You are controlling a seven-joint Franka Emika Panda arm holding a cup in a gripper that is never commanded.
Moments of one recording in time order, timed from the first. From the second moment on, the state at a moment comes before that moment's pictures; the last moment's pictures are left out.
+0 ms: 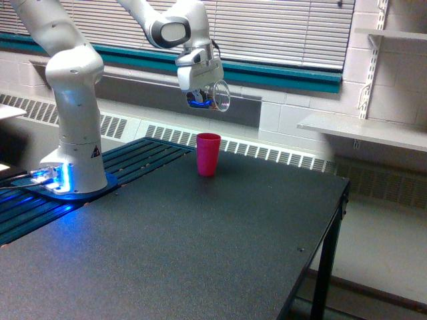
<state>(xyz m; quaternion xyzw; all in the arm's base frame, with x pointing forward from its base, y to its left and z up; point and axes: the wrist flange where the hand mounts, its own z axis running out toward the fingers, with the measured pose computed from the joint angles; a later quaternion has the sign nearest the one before) 0.219 0.298 0.359 -0.89 0.43 -0.06 0.11</state>
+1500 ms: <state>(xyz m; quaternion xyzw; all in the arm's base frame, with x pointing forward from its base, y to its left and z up) 0.193 0.315 0.337 -0.87 0.47 -0.01 0.14</state>
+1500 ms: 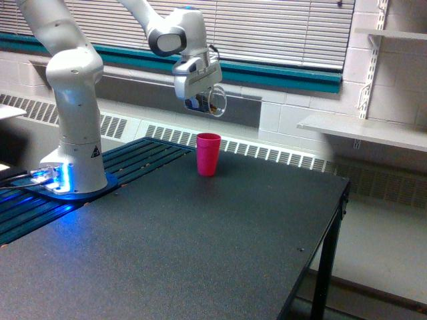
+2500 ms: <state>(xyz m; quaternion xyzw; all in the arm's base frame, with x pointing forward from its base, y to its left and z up) 0.162 0.307 0.329 -0.88 0.47 0.02 0.13</state>
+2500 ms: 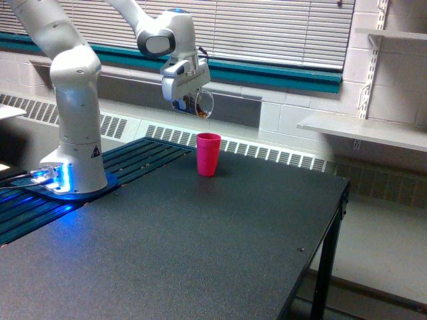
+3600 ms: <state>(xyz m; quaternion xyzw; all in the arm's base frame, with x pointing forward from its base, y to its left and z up) 0.168 0.305 0.304 -0.87 0.48 0.04 0.12</state>
